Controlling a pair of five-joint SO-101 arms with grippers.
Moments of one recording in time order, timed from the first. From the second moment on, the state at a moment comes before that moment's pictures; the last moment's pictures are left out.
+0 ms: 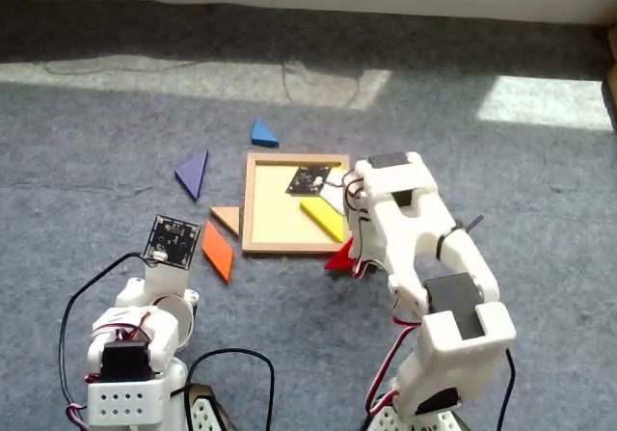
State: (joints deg) left arm -8.8 -102.5 96.0 72.8 -10.5; right arm -18.8 13.2 19.9 72.1 58.9
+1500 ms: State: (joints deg) left arm -8.8 -102.5 96.0 72.8 -10.5; right arm -34.2 22.2 -10.9 83.8 55.2
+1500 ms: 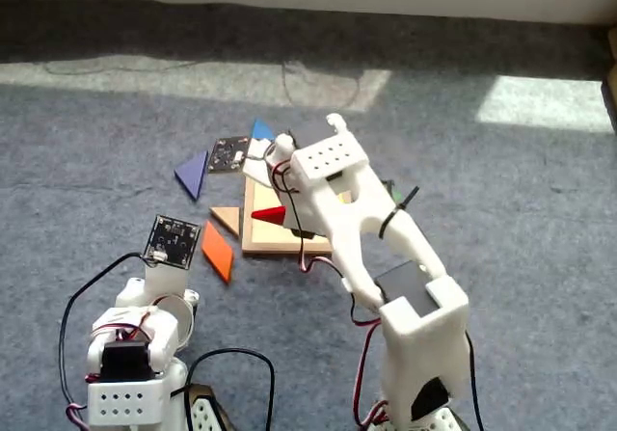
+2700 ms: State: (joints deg) left arm -8.8 -102.5 96.0 72.8 -10.5; right arm -34.7 27.4 -25.3 83.6 43.8
